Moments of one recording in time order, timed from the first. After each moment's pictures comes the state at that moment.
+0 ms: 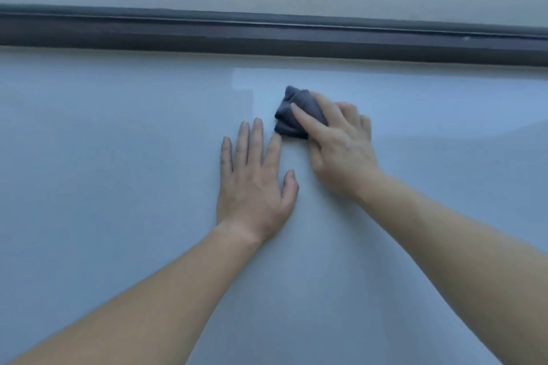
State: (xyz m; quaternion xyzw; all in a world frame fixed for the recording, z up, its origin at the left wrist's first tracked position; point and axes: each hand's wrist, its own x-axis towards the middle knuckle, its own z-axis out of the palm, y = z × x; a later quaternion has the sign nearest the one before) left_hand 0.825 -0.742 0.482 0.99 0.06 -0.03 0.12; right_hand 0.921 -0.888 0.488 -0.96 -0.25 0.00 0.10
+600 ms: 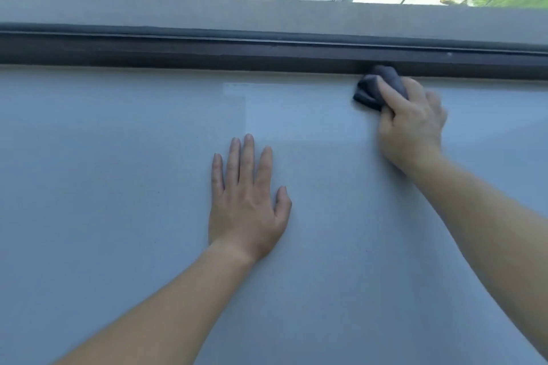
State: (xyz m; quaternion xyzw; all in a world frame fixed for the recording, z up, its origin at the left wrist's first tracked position) left_hand 0.824 -0.743 0.479 0.99 0.06 -0.03 0.11; right_hand 0.993 -0.977 0.487 -0.99 -0.05 -0.06 0.11
